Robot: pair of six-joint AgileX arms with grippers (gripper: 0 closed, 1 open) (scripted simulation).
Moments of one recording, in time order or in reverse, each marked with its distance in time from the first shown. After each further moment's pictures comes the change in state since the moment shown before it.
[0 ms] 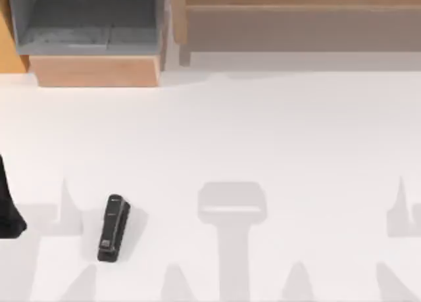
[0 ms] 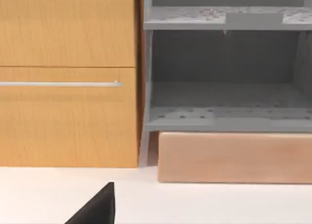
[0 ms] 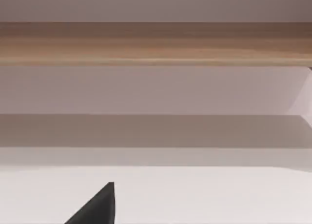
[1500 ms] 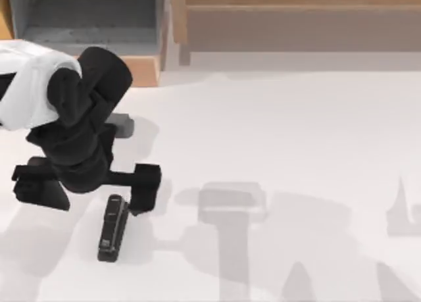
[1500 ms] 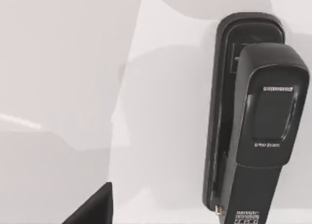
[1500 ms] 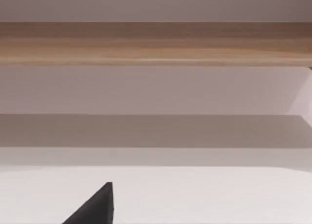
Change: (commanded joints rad) left arm -0.451 1.675 1.063 -0.913 0.001 -0.331; right arm 0.000 0.000 0.000 0.000 0.000 0.000
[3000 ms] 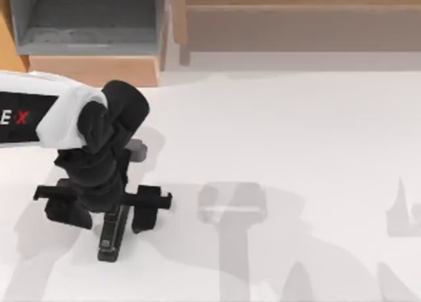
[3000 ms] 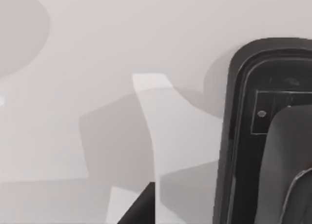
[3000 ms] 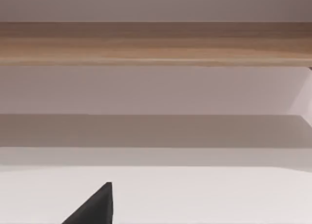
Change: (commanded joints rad) left arm -0.017 0.152 -0.062 0.168 -0.003 -0.010; right arm 0.000 0.000 0.000 0.000 0.000 0.000
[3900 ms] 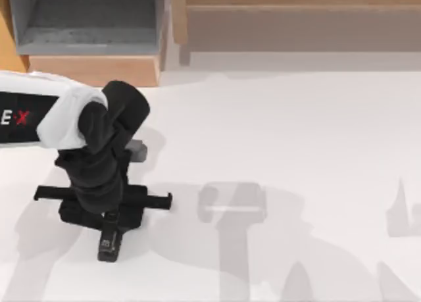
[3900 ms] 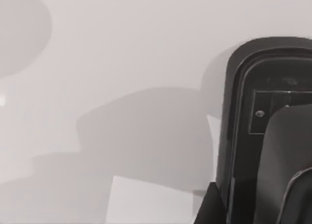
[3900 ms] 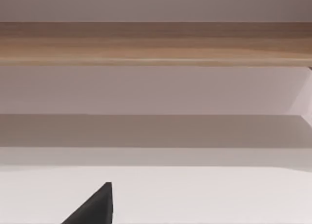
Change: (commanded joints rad) left arm 0.000 0.000 0.000 0.000 0.000 0.000; right arm 0.000 0.000 0.000 0.000 0.000 0.000
